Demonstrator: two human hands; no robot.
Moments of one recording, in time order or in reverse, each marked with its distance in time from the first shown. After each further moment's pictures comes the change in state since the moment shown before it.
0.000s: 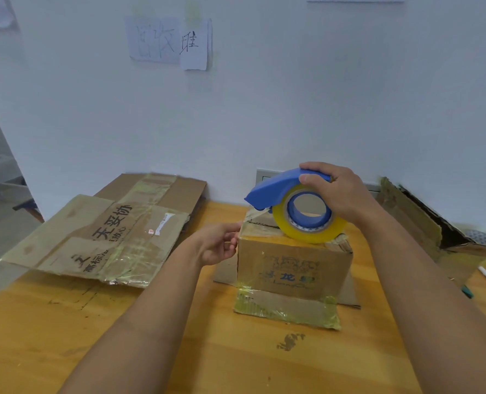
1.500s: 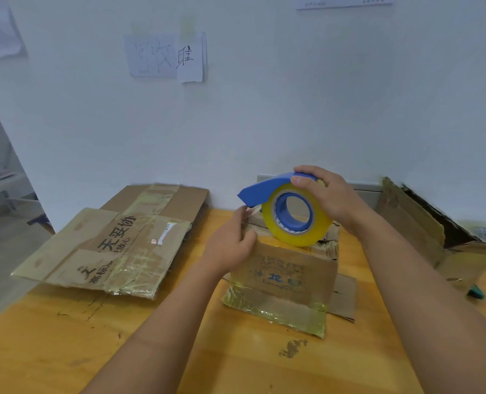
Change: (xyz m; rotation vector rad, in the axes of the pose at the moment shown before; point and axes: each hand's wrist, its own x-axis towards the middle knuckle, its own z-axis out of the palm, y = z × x) left_hand -0.018 -0.014 0.030 1.073 0.299 0.795; right_hand 0.003 0.005 0.006 0.138 -0.057 0.010
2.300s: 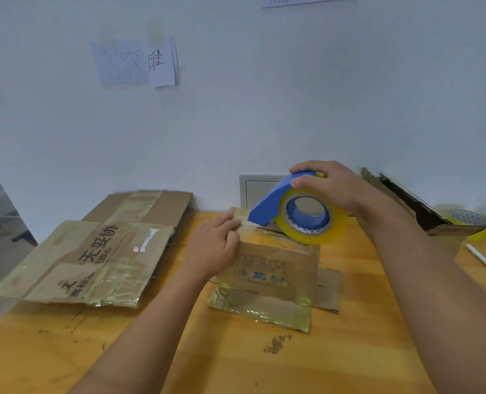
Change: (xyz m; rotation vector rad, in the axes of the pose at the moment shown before) left_hand 0.004 0.004 0.010 0.382 0.082 0.134; right_hand -0.008 0.005 -0.055 -0.149 -0.074 -0.030
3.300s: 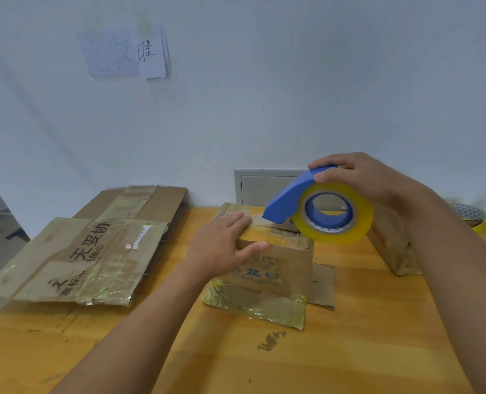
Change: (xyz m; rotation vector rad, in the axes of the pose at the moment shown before) left_hand 0.005 0.014 0.005 0.249 -0.103 0.192; right_hand -0.013 0.017 -0.041 0.006 -0.071 0.024
